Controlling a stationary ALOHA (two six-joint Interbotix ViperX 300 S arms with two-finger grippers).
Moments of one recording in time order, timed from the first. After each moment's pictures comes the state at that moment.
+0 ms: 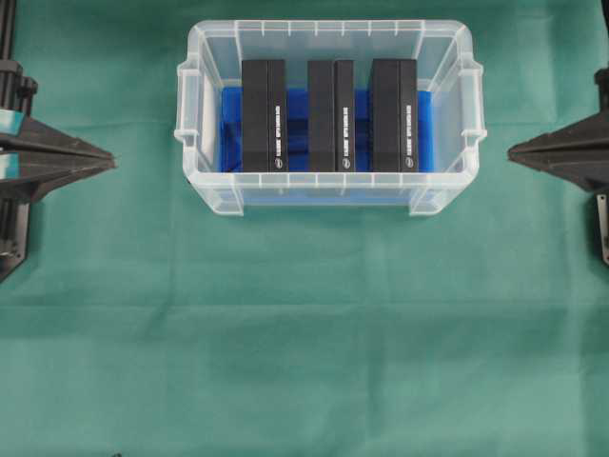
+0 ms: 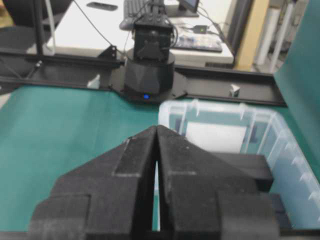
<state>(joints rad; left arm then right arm) -0.03 -0.98 1.04 0.03 -0.17 -0.03 0.00 -0.96 0.99 0.00 -0.05 0.07</state>
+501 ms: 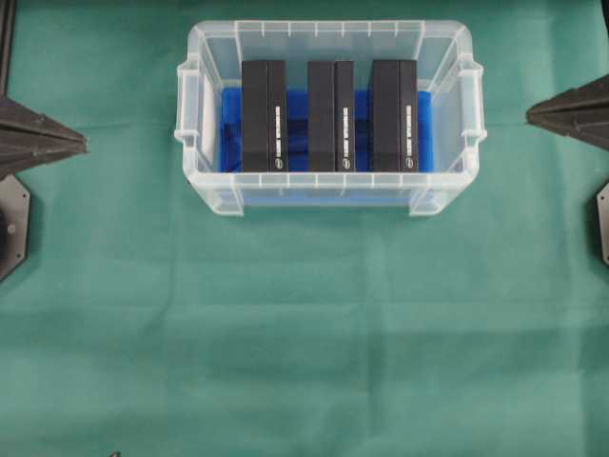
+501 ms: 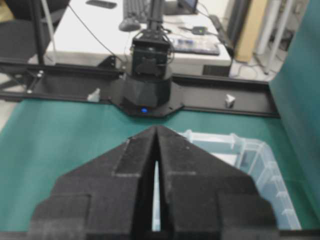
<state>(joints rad) -0.06 -0.94 0.74 0.03 0.17 -0.02 0.00 -0.87 0.69 0.00 0.23 0.07</state>
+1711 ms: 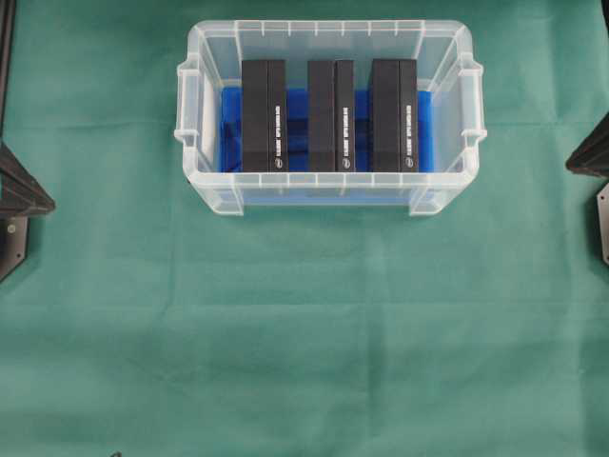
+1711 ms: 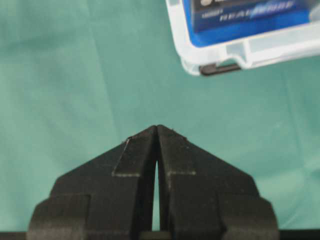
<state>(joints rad) -0.15 -0.75 0.43 0.03 1.20 -0.45 0.00 -0.70 0.42 0.00 1.28 0.46</state>
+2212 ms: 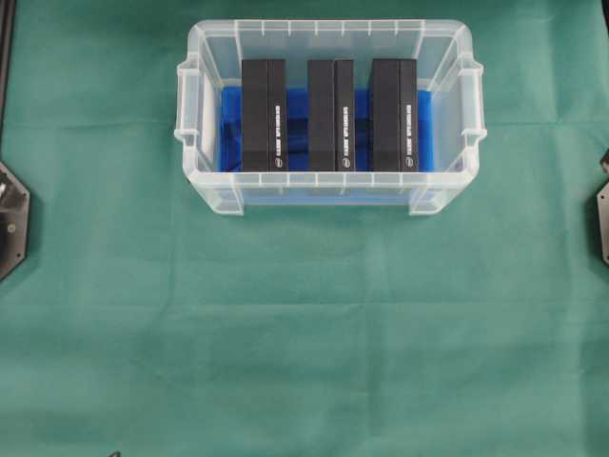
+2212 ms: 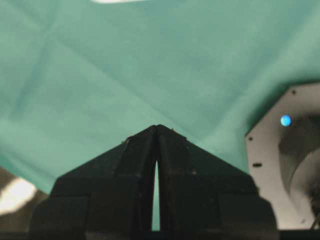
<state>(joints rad) -0.15 -0.73 0.41 0.06 1.42 -1.29 0.00 -0.68 0.40 -0.06 1.50 1.20</state>
